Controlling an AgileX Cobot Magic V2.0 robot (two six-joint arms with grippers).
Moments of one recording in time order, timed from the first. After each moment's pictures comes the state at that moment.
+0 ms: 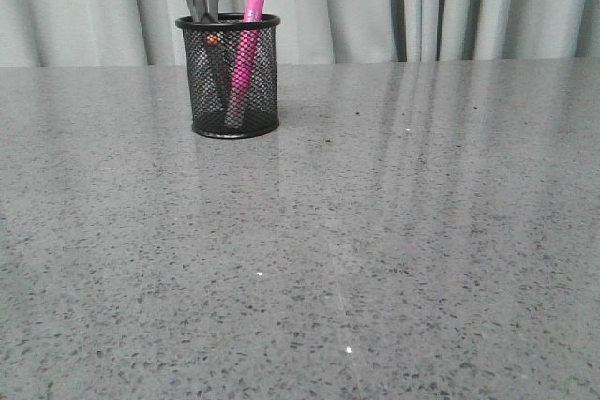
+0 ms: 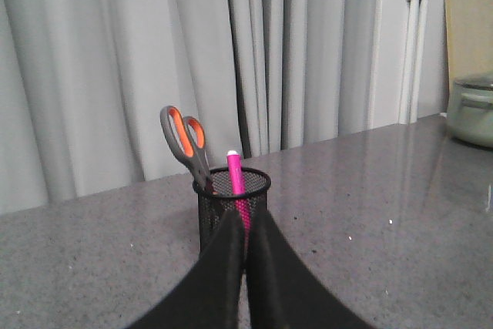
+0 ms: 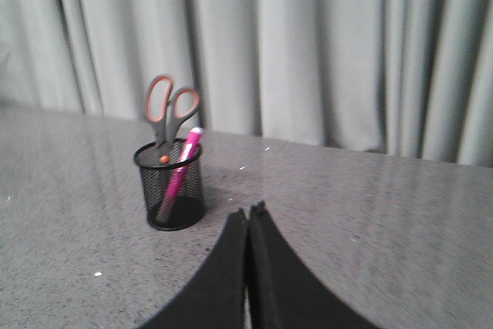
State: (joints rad) left arm -0.42 0.15 -0.30 -0.98 0.21 1.02; right arm 0.64 0.08 -0.50 -0.46 0.51 0.44
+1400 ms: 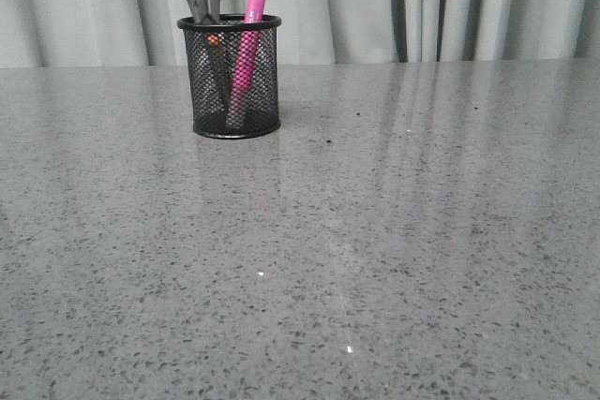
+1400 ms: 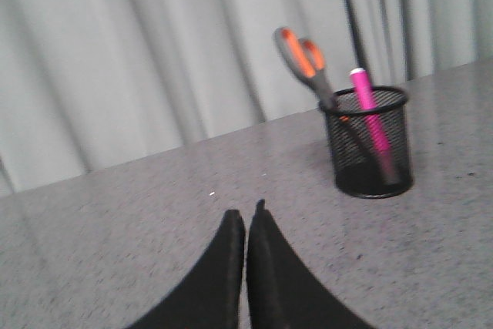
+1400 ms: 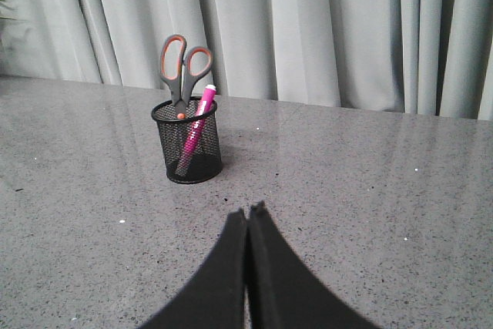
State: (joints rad) left arm -0.29 0.13 -0.12 -0.21 0.03 0.43; right arm 0.65 0.02 -0.47 -0.30 0.58 0.31
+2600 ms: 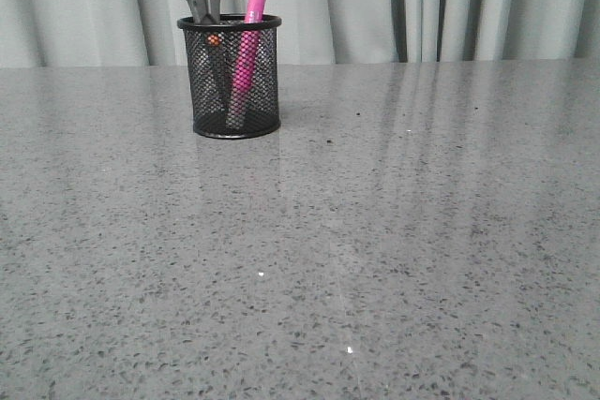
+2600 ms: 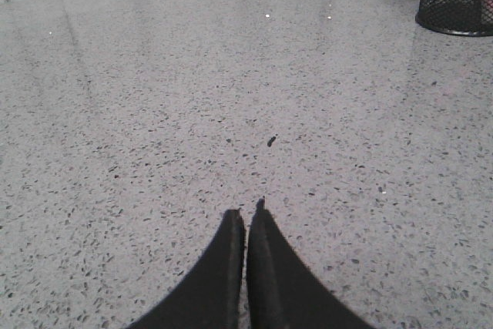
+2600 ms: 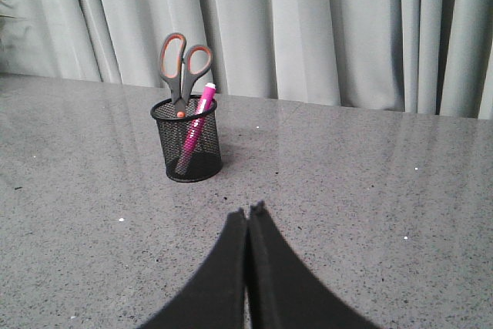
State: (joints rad) left arm -0.10 0.00 0.00 -0.05 0.33 0.18; right arm 0.65 0.02 -0.47 -0.30 0.58 0.30
